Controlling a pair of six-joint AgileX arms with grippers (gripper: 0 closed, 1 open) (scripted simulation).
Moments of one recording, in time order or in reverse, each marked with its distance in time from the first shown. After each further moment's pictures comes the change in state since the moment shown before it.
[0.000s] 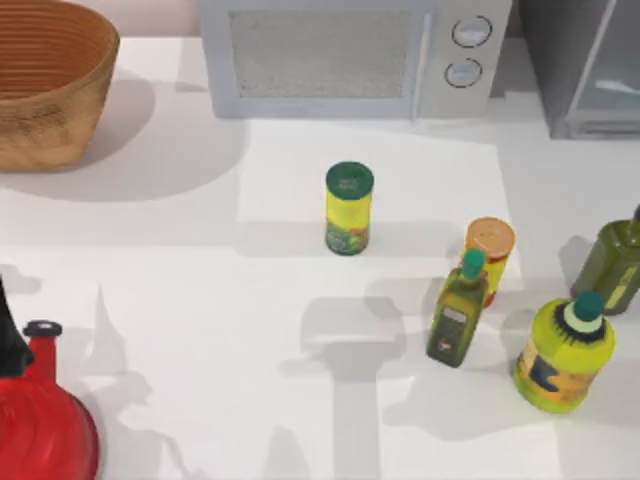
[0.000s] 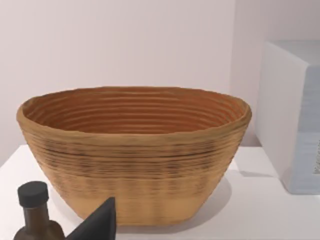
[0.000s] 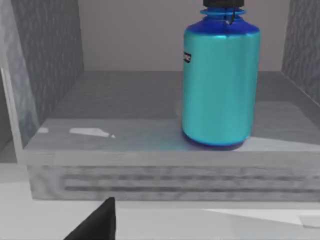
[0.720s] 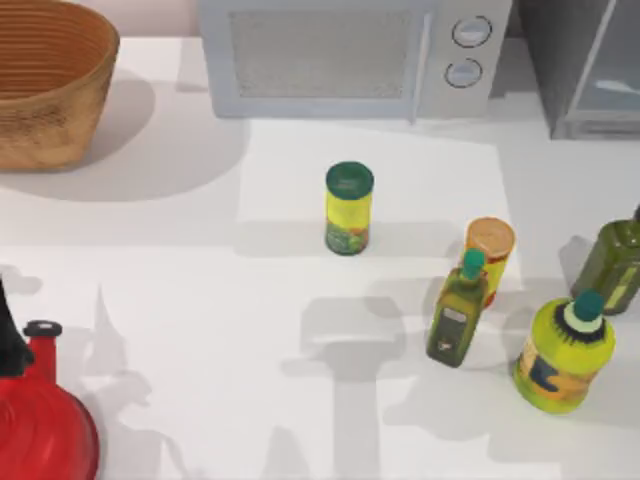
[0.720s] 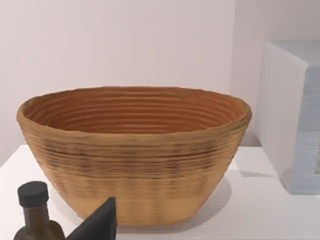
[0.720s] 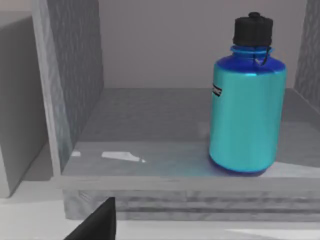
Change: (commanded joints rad) left arm 0.000 0.000 0.000 0.000 0.000 0.000; right arm 0.117 -0.389 -0.042 -0.354 0.111 -0.005
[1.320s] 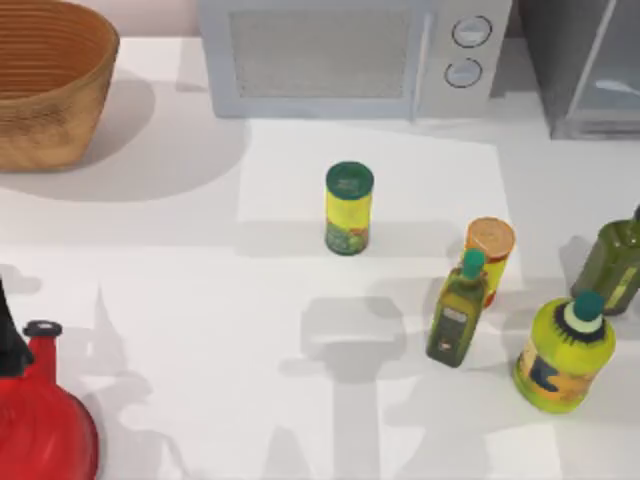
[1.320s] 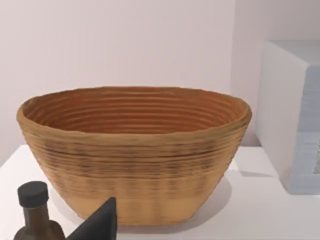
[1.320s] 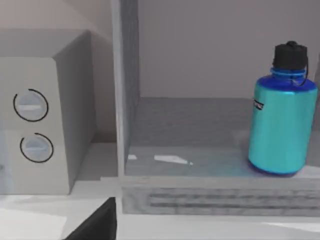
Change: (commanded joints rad) left arm 0.000 0.000 0.000 0.000 0.000 0.000; right arm 0.256 -0.858 -0.086 -0.768 0.243 -0.013
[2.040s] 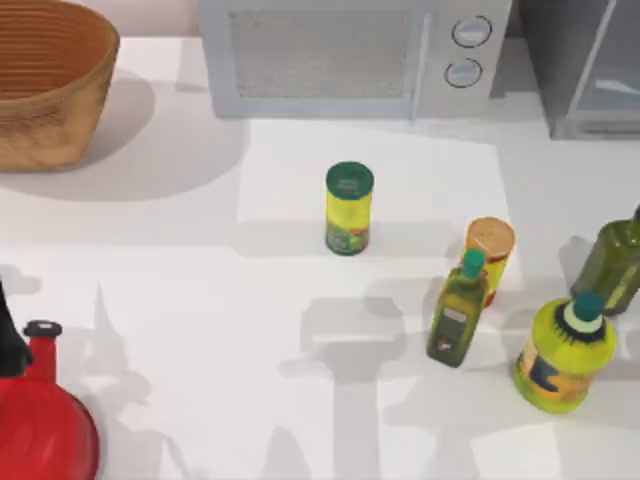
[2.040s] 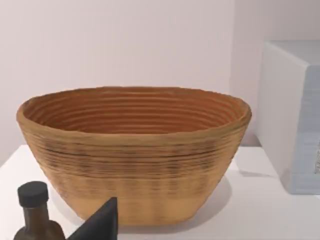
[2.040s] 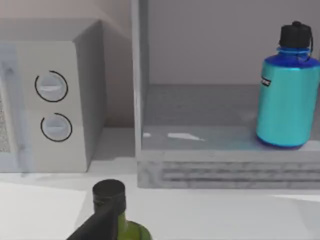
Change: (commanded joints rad) left arm 0.000 0.000 0.000 0.000 0.000 0.000; right arm 0.160 -0.546 -0.057 -0.496 0.160 0.000
